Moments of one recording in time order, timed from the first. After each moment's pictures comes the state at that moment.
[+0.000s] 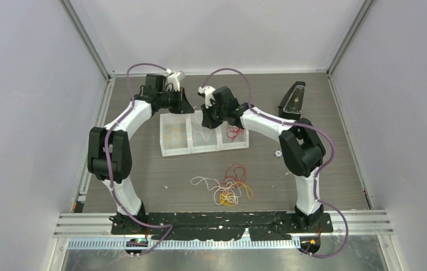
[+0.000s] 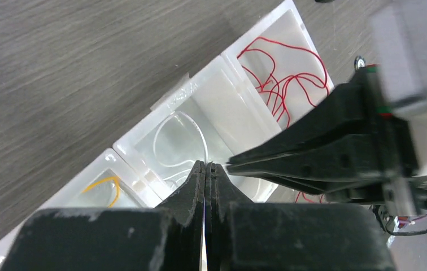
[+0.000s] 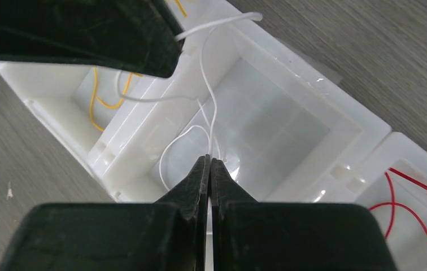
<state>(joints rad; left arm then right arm) -0.19 1.82 1.39 -0.30 0.68 -0.14 0.65 1.98 1.50 -0.20 -0.28 0.08</state>
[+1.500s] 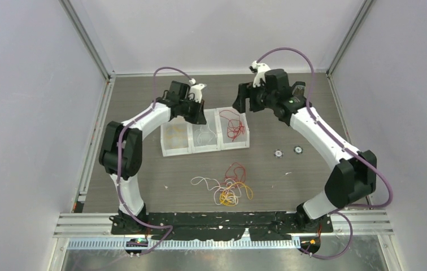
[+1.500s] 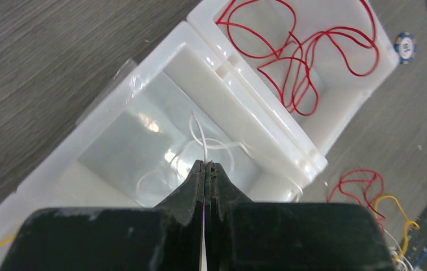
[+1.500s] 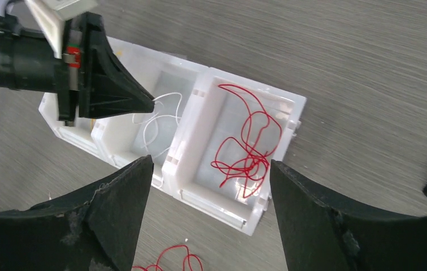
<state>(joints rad) -0.35 1.87 1.36 -0.34 0.53 -0.02 0.43 1.54 1.36 -0.37 -0.22 0.18</state>
